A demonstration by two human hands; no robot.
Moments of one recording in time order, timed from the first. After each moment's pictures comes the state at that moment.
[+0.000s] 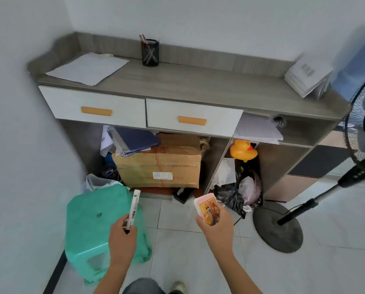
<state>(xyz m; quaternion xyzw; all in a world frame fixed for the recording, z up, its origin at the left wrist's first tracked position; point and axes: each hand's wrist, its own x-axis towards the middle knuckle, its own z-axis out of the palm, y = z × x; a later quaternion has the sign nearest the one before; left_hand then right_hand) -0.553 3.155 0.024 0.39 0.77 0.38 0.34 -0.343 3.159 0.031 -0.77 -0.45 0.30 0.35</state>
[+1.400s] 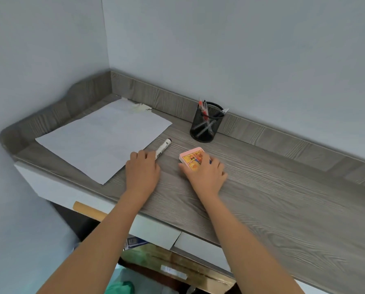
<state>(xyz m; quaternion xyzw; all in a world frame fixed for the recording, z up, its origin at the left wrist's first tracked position) -0.664 3.709 0.116 0.60 0.75 0.28 -0.01 -0.519 3.744 0.135 -0.73 -0.65 0.10 0.19</state>
